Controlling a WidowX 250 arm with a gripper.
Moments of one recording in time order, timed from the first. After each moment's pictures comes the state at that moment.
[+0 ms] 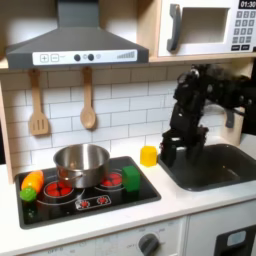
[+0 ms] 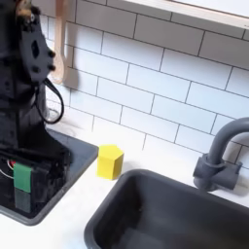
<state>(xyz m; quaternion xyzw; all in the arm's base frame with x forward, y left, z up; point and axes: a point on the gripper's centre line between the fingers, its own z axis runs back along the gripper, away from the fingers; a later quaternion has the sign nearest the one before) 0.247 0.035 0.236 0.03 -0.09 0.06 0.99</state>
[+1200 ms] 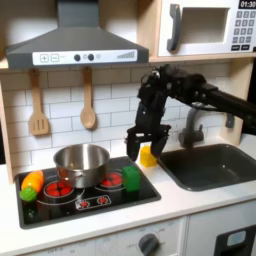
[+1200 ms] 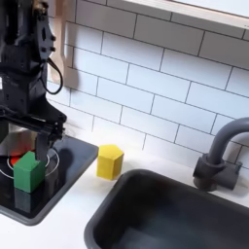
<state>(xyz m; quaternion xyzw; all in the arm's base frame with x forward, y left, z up) 0.312 0.074 0.219 0.05 -0.08 0.08 0.99</state>
